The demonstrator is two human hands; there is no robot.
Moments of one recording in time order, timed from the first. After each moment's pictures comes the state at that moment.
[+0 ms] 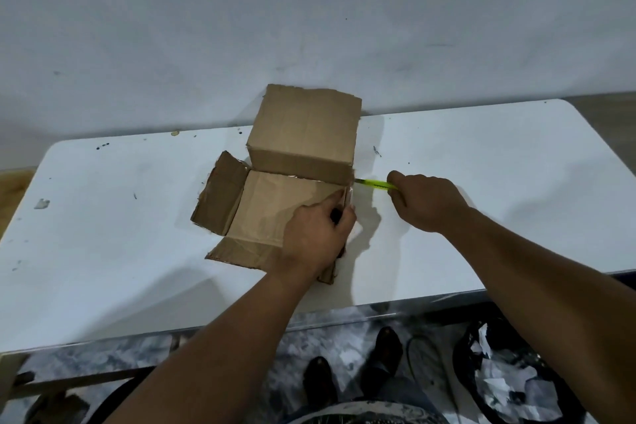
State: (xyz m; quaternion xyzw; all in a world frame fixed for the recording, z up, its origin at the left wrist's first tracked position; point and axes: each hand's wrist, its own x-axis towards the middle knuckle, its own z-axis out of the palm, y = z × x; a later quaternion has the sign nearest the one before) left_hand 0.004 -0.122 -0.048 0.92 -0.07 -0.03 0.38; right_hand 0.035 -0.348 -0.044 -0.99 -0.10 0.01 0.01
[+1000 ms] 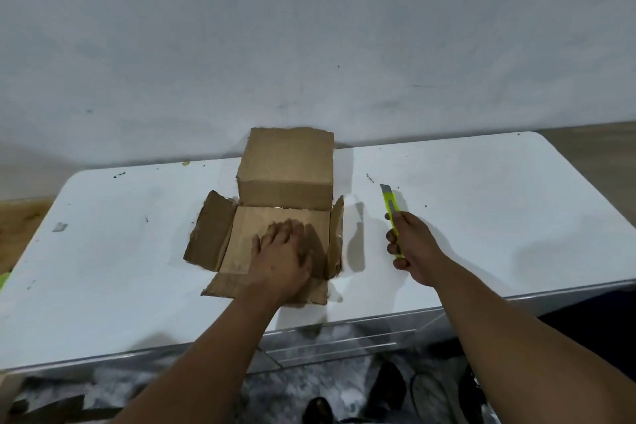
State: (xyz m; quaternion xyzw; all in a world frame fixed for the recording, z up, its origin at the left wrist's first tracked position) left_hand -0.009 -0.065 -0.055 0.97 -0.10 -0.14 0.14; right_hand -0.011 -0.316 -0.044 -0.65 0.29 0.10 0.69
